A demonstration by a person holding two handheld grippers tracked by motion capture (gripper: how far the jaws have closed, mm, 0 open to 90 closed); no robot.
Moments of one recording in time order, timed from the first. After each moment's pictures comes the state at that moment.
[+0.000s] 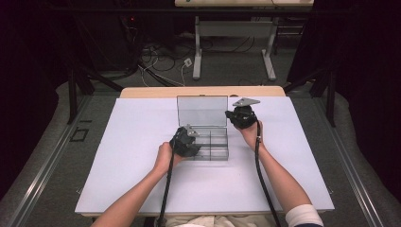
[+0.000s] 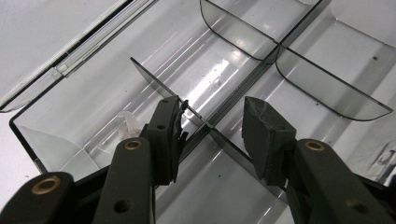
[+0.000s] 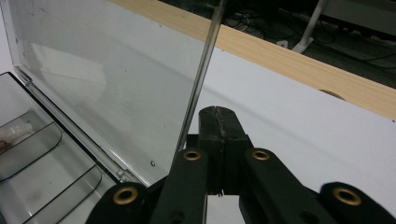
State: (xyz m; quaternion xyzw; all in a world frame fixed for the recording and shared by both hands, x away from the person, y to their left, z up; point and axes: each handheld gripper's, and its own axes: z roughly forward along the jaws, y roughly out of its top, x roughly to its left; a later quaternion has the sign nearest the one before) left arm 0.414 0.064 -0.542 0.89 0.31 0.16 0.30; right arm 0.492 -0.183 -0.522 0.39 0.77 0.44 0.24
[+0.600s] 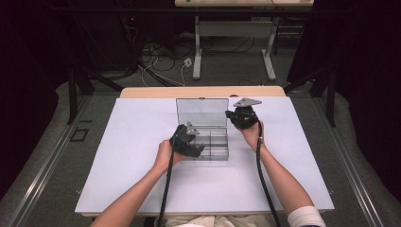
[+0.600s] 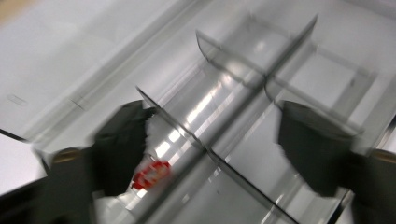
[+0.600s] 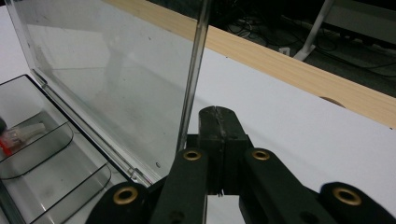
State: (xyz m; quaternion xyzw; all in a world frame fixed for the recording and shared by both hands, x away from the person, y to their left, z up) left arm 0.414 0.064 -0.528 0.88 0.29 0.16 0.33; right arm 0.486 -0.184 -0.517 0.38 0.77 0.45 0.24
